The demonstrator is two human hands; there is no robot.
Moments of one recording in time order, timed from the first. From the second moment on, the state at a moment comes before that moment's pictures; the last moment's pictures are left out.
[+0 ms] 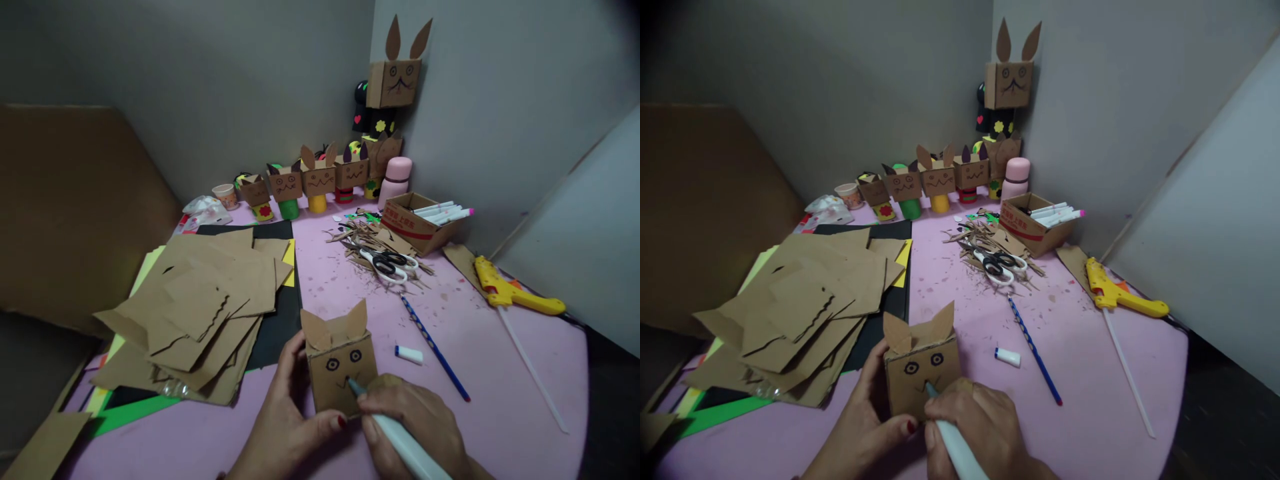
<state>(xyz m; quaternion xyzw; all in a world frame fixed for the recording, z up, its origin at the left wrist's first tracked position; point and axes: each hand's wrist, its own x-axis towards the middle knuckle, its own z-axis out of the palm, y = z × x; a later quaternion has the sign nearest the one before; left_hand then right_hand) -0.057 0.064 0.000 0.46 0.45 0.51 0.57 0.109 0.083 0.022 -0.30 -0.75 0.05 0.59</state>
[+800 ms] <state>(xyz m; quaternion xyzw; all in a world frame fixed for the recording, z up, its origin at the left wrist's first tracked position) -0.059 0.064 -0.003 0.48 0.46 0.50 0.56 0.109 0.083 0.020 -0.28 -0.75 0.06 0.59</state>
